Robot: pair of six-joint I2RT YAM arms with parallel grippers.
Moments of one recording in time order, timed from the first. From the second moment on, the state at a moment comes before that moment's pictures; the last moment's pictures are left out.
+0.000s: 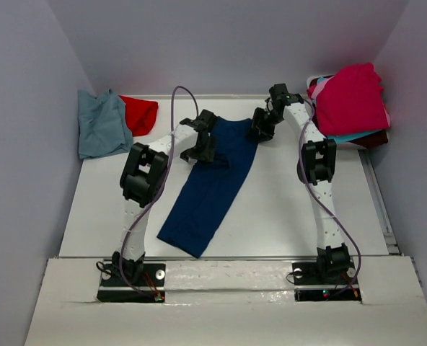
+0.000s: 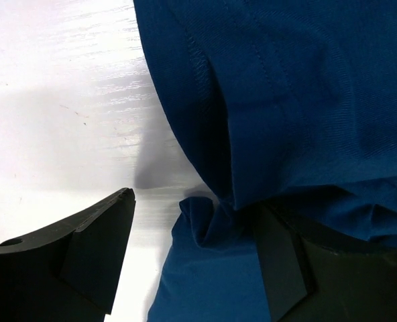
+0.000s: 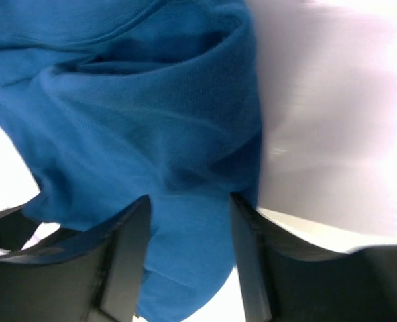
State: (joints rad) left arm -0.50 2.19 1.72 -0.77 -0.22 -0.33; right arm 0.19 2.69 2.58 -1.09 -0.40 0.51
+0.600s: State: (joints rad) left arm -0.44 2.43 2.14 -1.01 -0.15 -0.31; right arm 0.20 2.48 2.34 -1.00 -0.44 0.48
